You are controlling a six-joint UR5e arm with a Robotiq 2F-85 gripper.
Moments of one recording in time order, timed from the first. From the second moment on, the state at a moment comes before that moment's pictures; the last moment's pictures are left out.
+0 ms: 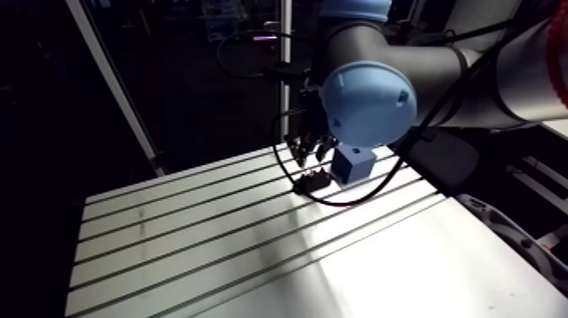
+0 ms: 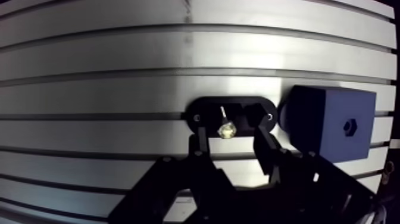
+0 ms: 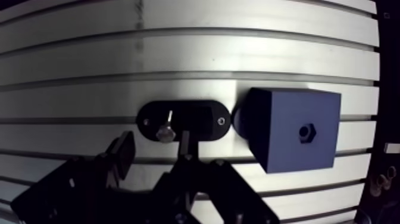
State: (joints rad) arm -0.44 -1.29 2.00 -2.46 -1.50 -2.01
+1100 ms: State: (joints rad) arm -0.45 -1.24 2.03 -2.54 -1.48 -2.03
